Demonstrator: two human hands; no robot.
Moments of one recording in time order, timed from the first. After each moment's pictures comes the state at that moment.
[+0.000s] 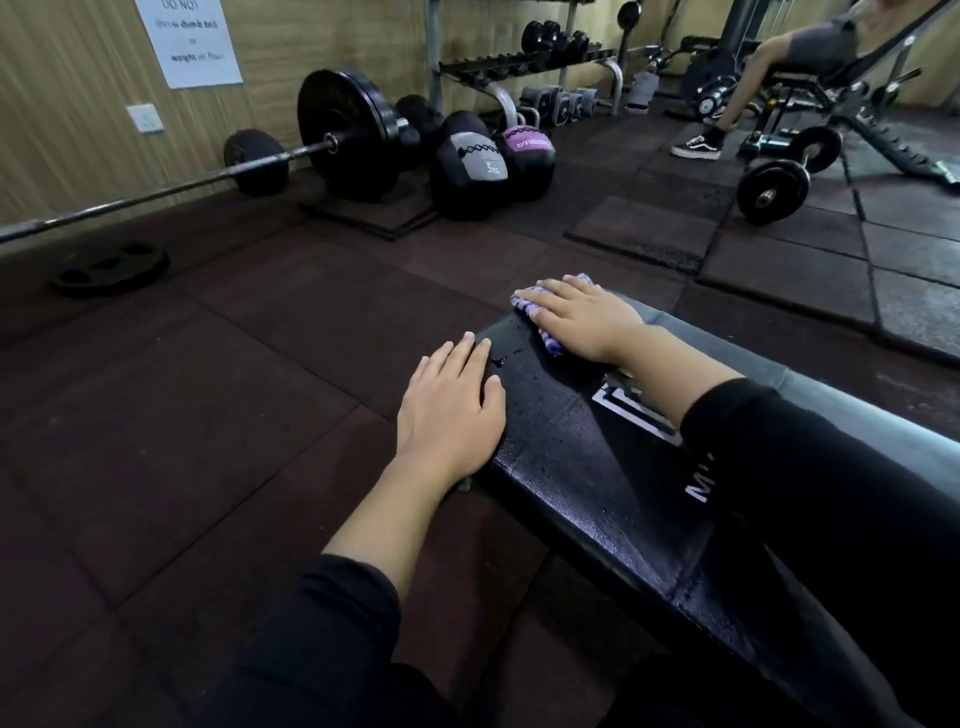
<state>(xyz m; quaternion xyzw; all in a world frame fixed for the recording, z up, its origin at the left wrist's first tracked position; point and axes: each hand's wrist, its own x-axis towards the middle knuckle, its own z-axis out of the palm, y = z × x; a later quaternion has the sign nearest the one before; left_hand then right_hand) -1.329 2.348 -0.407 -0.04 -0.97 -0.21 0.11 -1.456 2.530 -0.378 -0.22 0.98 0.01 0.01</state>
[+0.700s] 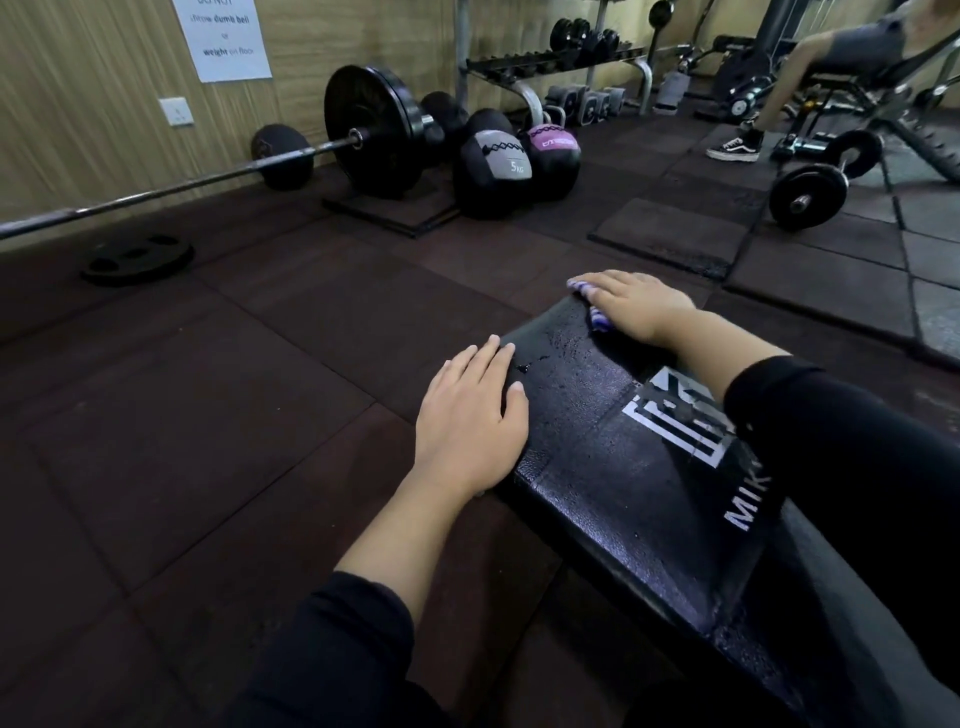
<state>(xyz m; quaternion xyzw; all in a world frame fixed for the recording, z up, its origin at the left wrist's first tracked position) -1.328 2.347 -0.411 -0.05 -0.97 -0.22 0.13 -1.480 2.551 -0.365 -0.27 0.96 0.11 0.00</state>
